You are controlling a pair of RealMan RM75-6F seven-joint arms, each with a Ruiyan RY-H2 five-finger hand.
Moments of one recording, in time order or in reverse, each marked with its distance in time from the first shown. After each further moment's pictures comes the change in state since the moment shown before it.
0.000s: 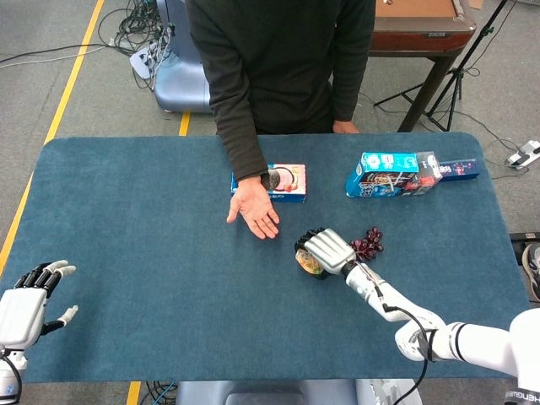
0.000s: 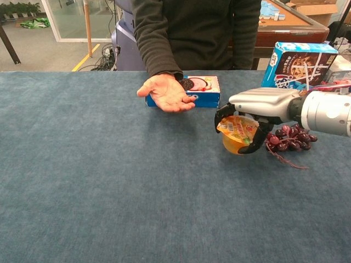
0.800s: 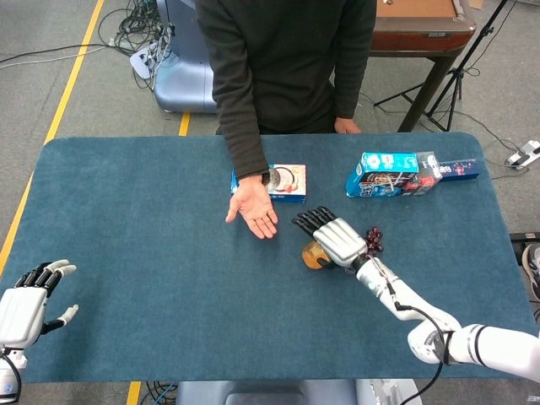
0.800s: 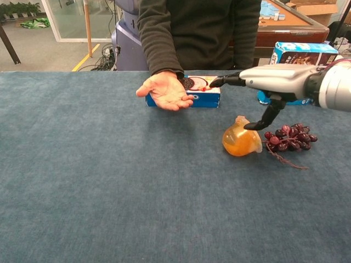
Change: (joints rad) left arm -0.007 0.000 -0.002 0.015 0.001 -0.009 -0.015; right arm -0.037 0.131 0.029 -0.130 -0.005 0.090 -0.014
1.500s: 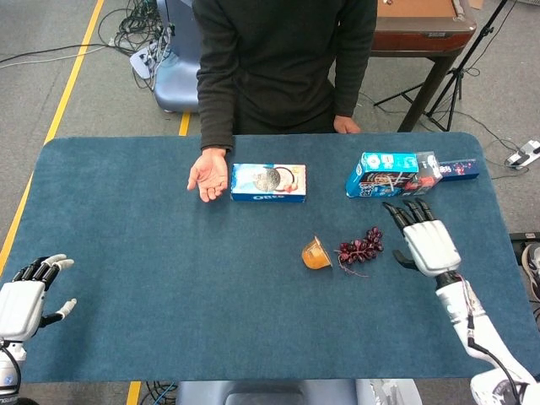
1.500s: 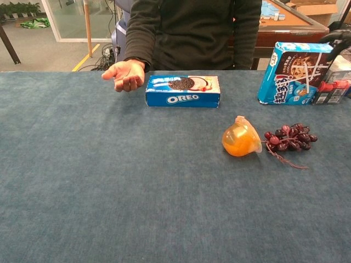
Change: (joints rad) left arm -0.019 -0.010 -0.021 0.034 -0.025 -0.017 -0.025; right arm -0.321 0.217 -0.061 -0.160 -0.006 0.398 -0.053
